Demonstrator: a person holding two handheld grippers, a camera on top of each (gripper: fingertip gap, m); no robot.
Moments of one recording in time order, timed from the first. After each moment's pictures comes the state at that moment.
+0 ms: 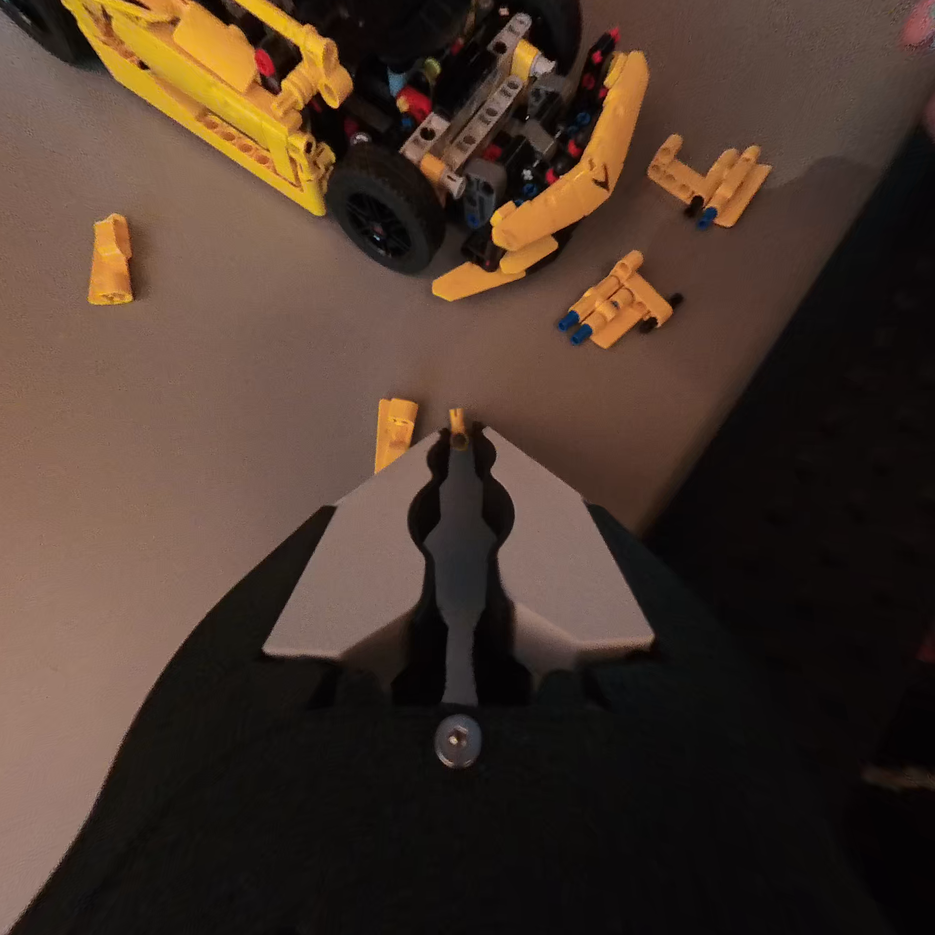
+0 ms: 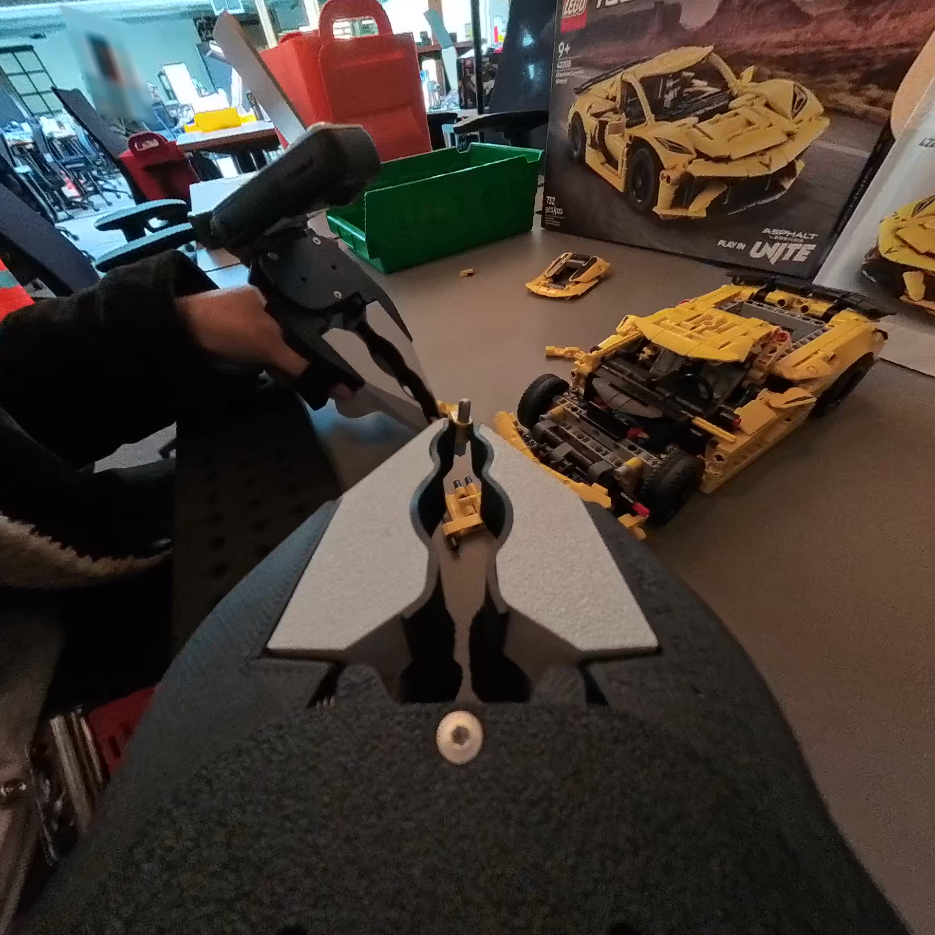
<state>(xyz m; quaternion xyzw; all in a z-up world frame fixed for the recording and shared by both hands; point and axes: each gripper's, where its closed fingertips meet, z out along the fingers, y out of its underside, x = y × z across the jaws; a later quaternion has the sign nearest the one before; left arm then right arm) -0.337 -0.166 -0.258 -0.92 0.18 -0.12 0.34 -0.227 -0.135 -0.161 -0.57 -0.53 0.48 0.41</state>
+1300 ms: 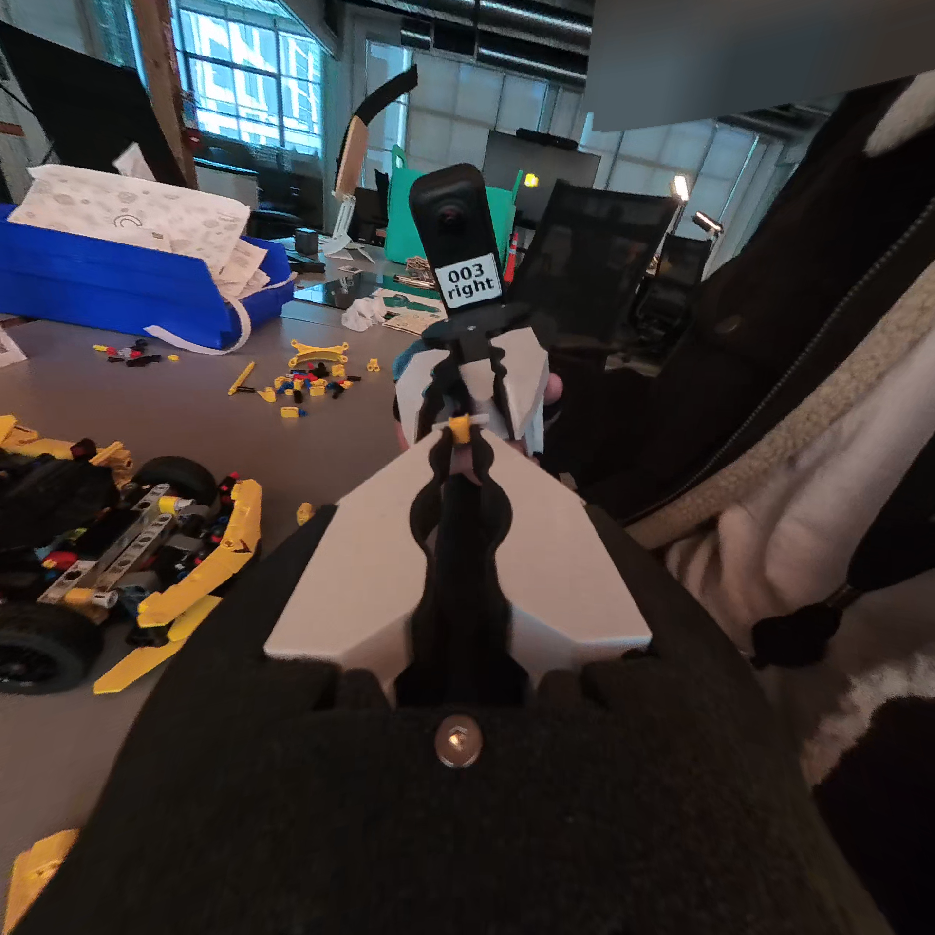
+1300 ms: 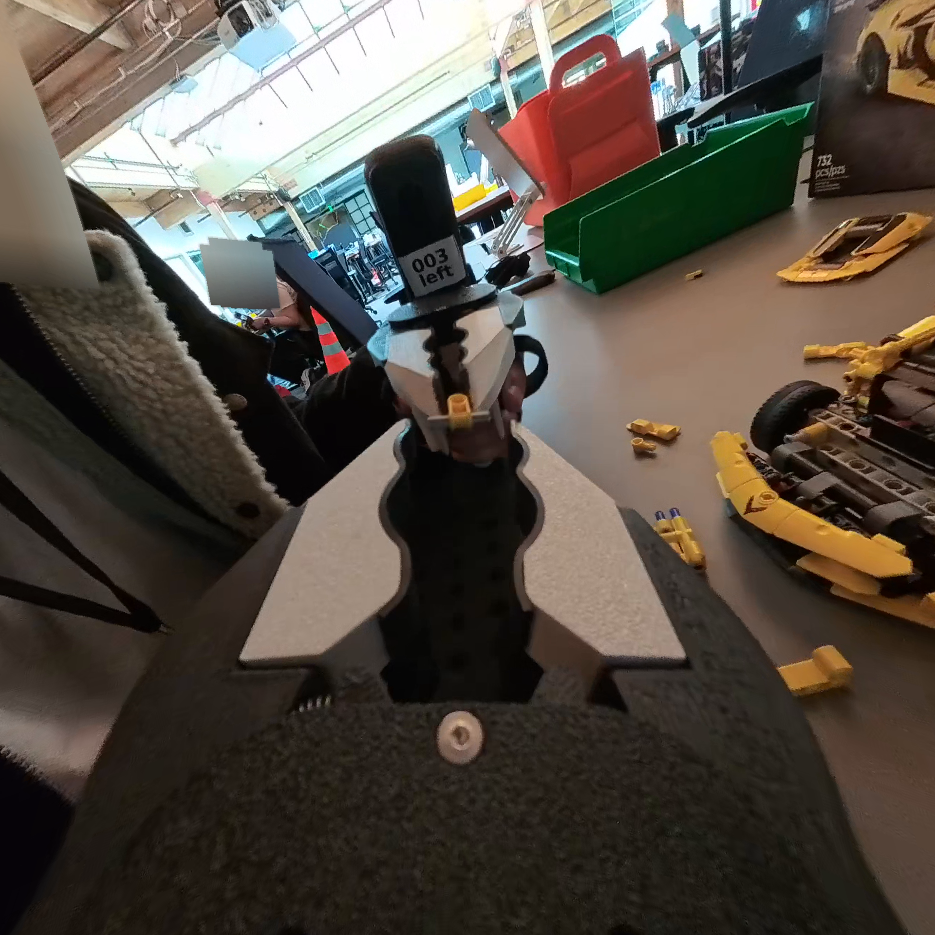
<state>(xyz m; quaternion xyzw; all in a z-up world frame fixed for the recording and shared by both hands) -0.212 -0.199 -0.133 -0.64 0.30 -0.41 0.58 -0.223 -0.202 -0.141 -0.49 -0.52 0.66 0.23</state>
